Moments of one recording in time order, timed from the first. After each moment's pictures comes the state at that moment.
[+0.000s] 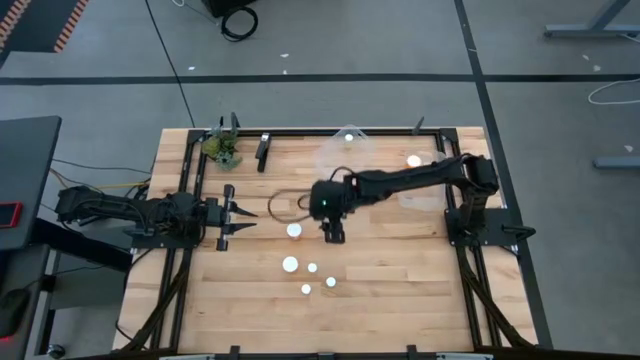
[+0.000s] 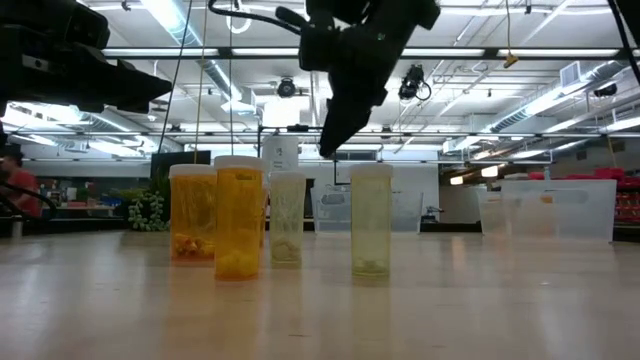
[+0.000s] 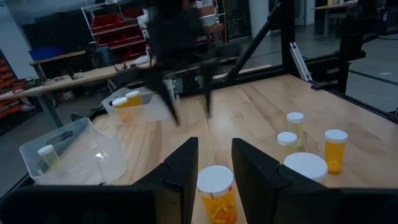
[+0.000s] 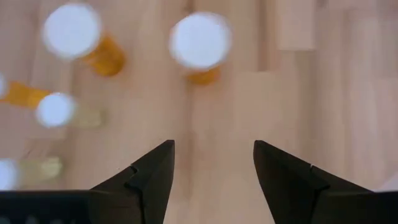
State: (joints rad) left arm -0.08 0.33 0.01 0.29 -0.04 0.19; right arm 0.01 1.87 1.48 -0.66 -0.04 0.02
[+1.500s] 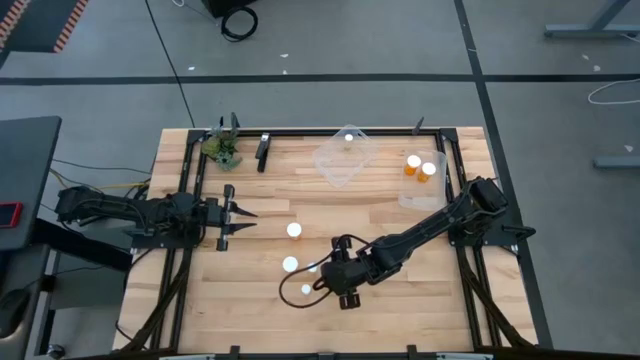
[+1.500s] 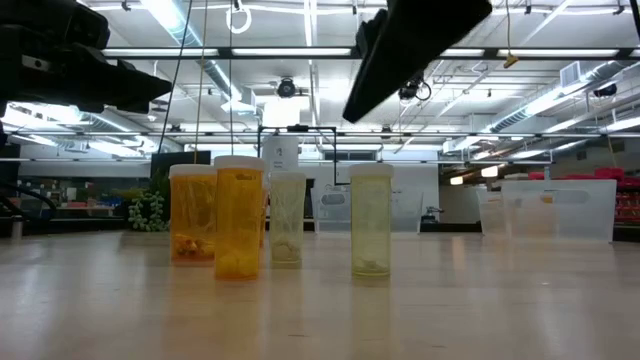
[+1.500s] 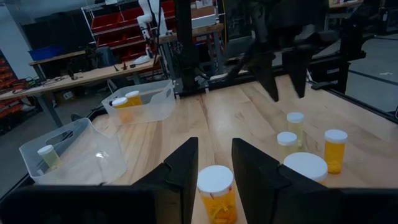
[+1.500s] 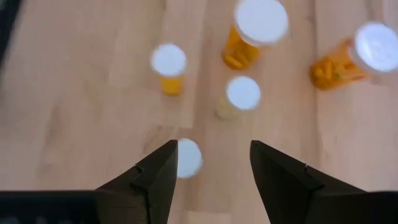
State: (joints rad) left arm -0.08 0.33 0.01 0.29 -0.04 0.19; right arm 0.45 1.90 1.45 -0.59 0.26 0.26
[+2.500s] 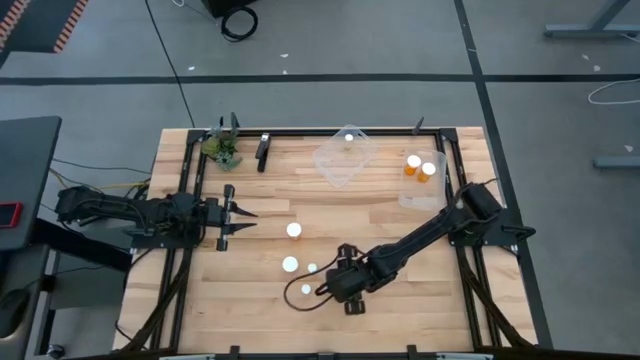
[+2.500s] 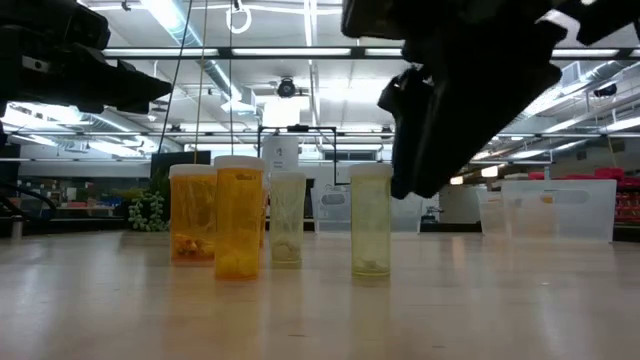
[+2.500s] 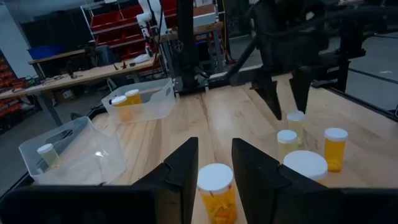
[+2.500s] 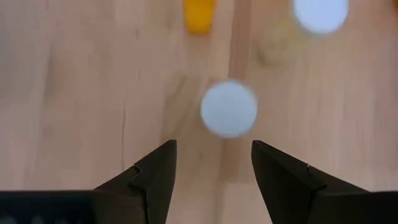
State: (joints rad) left arm -0.08 0.33 0.01 0.29 -0.04 0.19; right arm 0.46 1.98 1.40 -0.60 0.17 0.36
